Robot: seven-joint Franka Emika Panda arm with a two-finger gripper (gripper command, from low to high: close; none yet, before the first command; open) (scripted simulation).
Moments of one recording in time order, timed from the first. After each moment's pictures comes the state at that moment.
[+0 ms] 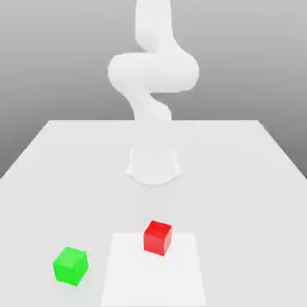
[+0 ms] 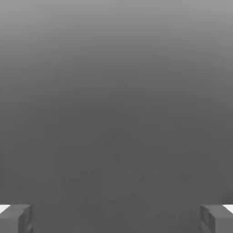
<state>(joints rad) -0.01 -0.73 0.02 -2.36 0.00 2.35 0.84</state>
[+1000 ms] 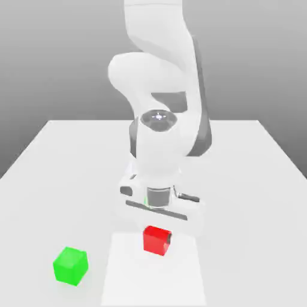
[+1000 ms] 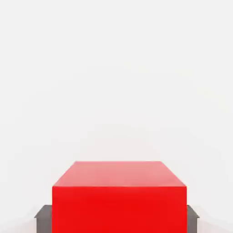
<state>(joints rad) -0.05 0.19 0.05 -2.86 -0.09 3.05 1.28</state>
